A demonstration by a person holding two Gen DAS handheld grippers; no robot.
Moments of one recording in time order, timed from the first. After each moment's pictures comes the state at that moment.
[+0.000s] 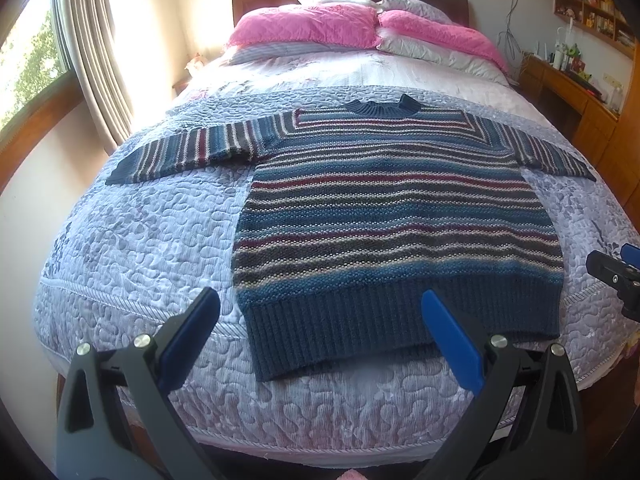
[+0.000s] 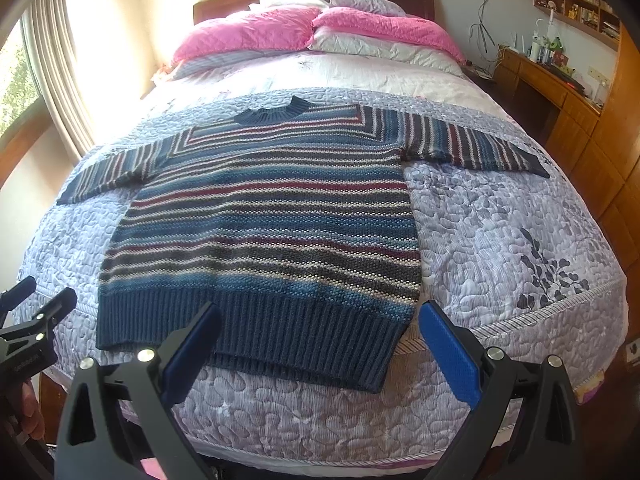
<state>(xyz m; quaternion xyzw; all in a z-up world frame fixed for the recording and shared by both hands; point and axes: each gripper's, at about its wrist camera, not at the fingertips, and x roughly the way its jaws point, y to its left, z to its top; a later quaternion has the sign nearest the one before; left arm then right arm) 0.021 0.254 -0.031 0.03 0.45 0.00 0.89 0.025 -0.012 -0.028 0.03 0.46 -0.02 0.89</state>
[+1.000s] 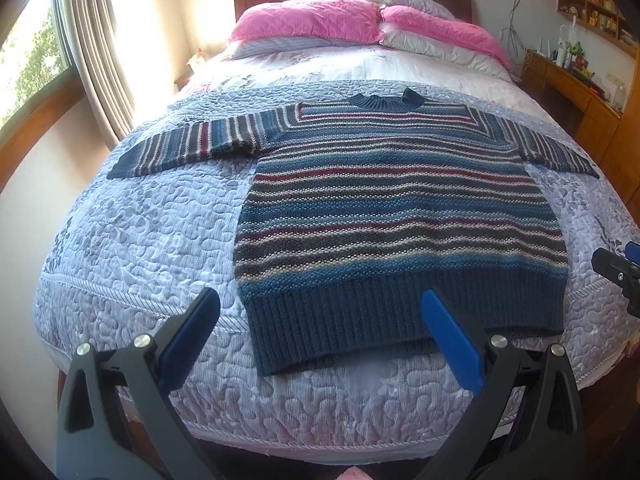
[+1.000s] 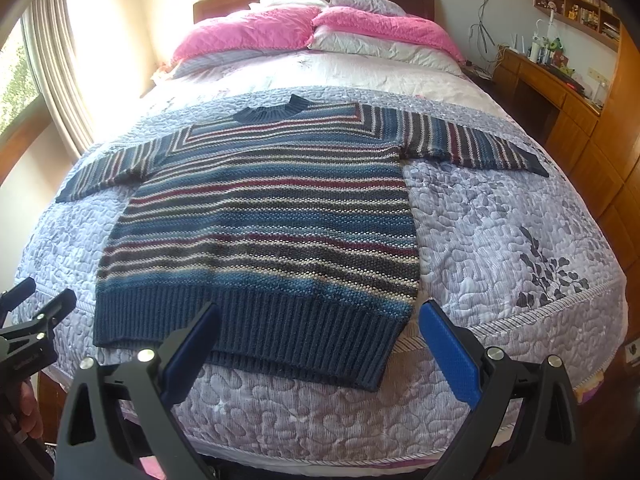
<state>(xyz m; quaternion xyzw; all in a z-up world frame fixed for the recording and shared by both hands) 0.020 0.259 -0.038 0.03 0.45 0.00 0.89 0.024 -0.013 -0.031 0.03 0.46 -0.02 0.89</state>
